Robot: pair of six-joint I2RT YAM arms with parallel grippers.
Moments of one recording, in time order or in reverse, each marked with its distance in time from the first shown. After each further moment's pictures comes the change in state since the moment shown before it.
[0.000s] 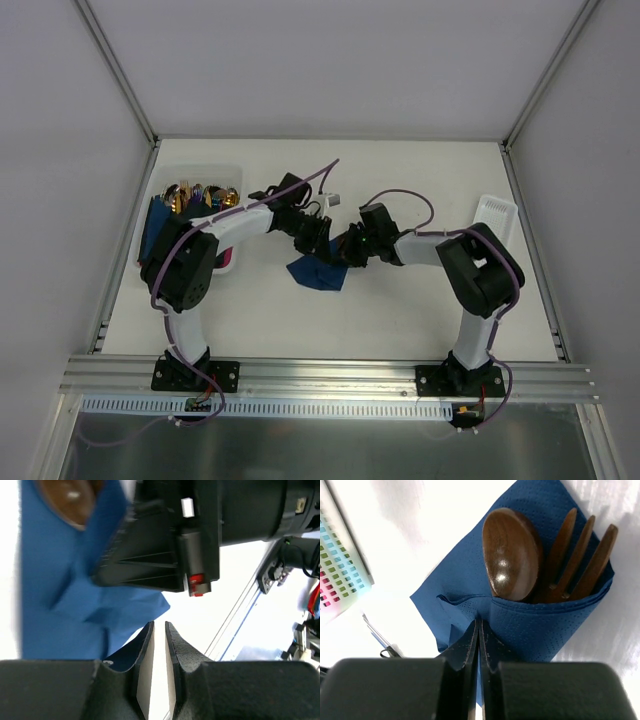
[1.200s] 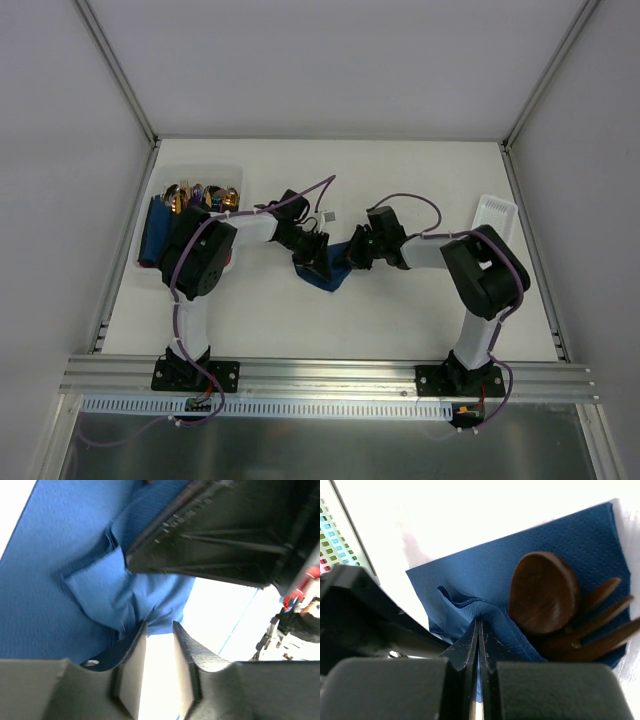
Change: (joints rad) left arm 0.013 0.135 -0.098 0.123 0.089 -0.090; right arm -0.036 -0.024 -0.069 0.071 -0.027 0.034
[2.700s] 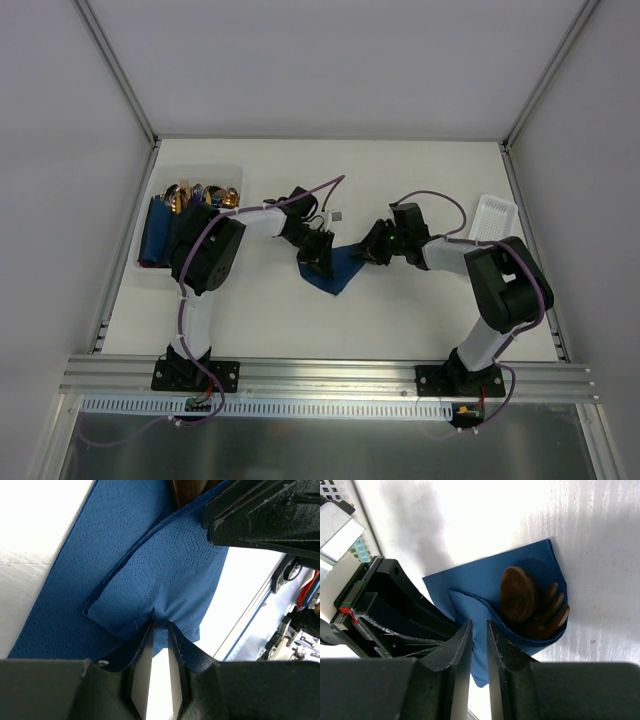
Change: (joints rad) left arm -0.024 0.069 0.110 -0.101 -0.070 0.057; right arm -0.127 -0.140 -0.085 -0.012 -0.049 -0.028
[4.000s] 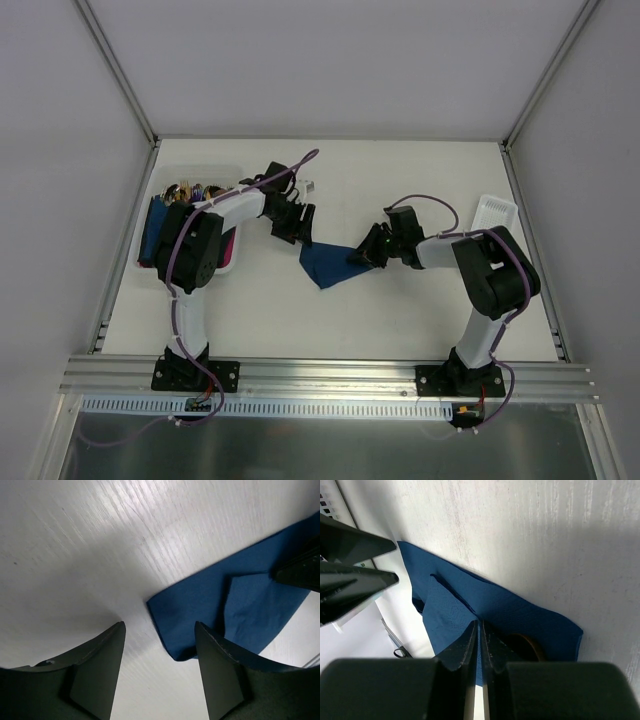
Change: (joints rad) left arm 0.140 -0.061 0.095 -0.076 -0.332 0.098; right arm 0.002 0.111 0.010 0.066 -0.035 -0.016
